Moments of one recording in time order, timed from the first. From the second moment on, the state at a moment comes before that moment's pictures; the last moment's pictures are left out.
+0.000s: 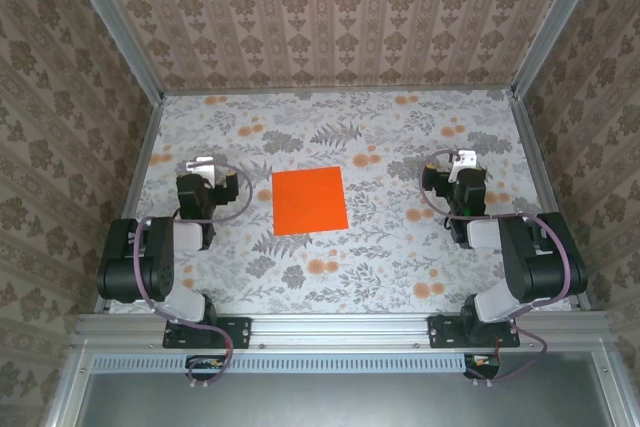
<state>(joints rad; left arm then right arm) -0.03 1.53 0.38 0.75 -0.05 0.07 0.02 1.53 0.40 0.77 0.14 0.06</state>
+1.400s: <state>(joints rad) -0.04 1.12 0.48 0.34 -0.10 -0.04 0.03 1.13 0.57 0.24 0.20 0.23</state>
